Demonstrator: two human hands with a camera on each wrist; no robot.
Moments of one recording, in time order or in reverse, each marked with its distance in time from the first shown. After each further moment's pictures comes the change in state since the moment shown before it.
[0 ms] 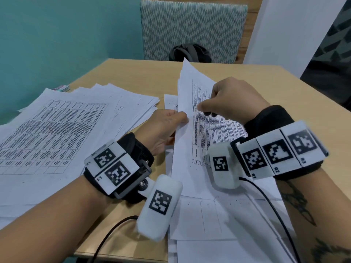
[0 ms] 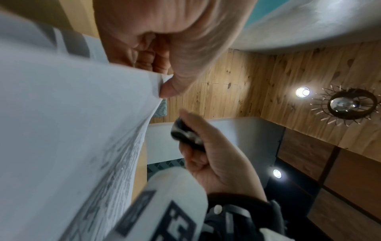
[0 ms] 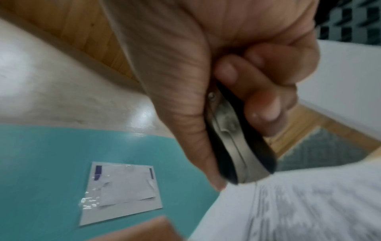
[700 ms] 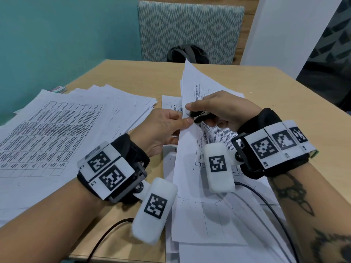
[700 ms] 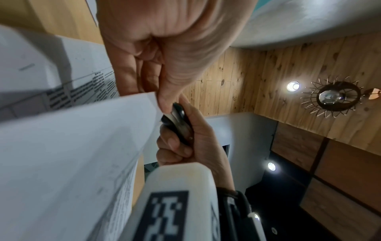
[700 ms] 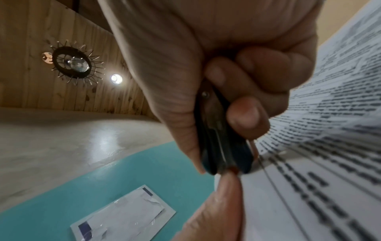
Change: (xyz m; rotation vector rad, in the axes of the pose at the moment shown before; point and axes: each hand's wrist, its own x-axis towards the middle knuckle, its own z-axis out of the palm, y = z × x) left_hand -0.003 -0.001 -0.003 0.023 -0.161 0.089; right_hand 0.003 0.002 0.011 0.487 -0.310 0.127
